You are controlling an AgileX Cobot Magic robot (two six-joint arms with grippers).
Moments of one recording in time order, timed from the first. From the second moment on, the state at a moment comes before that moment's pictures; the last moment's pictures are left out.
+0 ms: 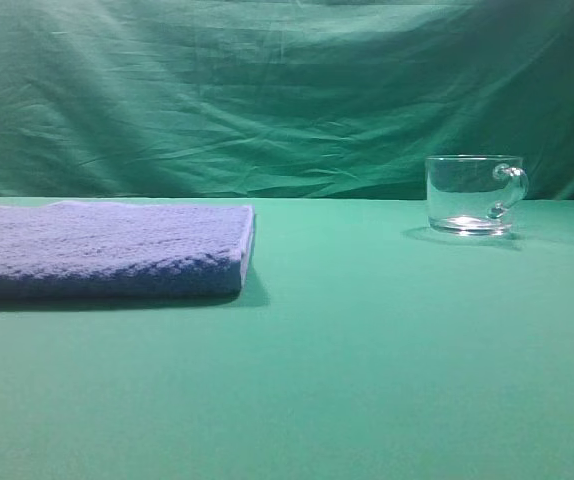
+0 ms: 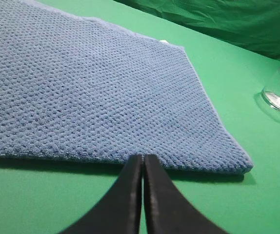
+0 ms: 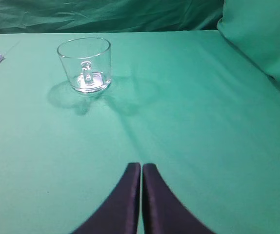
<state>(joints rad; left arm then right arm) -0.11 -0.02 -0.05 -0.35 0.47 -0.04 0.05 -0.01 0.03 0.00 0.38 0.02</state>
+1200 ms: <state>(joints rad) -0.11 -0.02 -0.05 -0.35 0.47 -0.04 0.05 -0.01 0.03 0.06 0.30 0.02</state>
